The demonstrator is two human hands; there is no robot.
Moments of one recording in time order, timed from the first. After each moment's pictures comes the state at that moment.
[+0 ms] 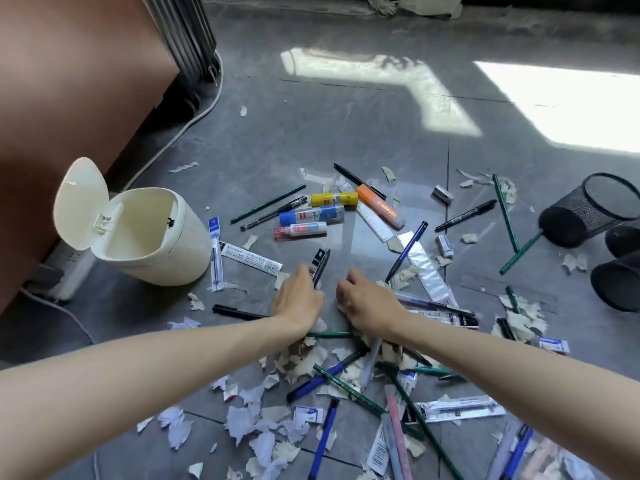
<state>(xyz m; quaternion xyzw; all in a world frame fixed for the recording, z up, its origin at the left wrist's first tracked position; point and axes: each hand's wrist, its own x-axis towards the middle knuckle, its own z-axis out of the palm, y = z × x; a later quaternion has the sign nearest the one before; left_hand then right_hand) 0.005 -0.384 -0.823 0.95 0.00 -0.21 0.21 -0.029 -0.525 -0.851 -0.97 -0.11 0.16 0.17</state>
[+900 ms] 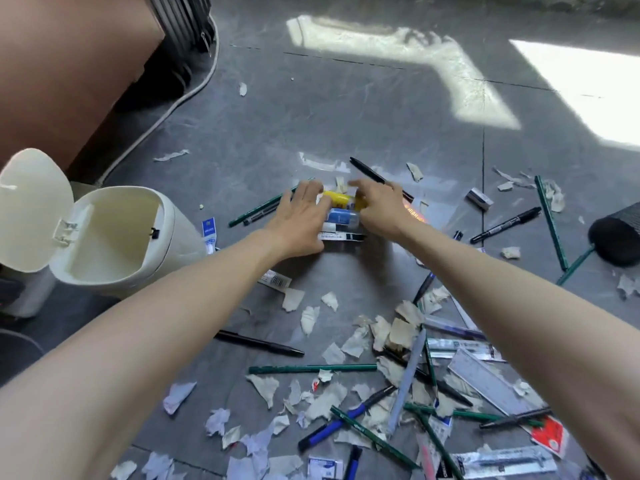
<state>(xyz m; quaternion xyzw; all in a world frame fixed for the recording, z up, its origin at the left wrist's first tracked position) 0.168 -0.380 -0.850 0.93 -0.36 -0.08 -0.04 0.147 -0.549 -0.853 -0.96 0.04 0.07 0.26</state>
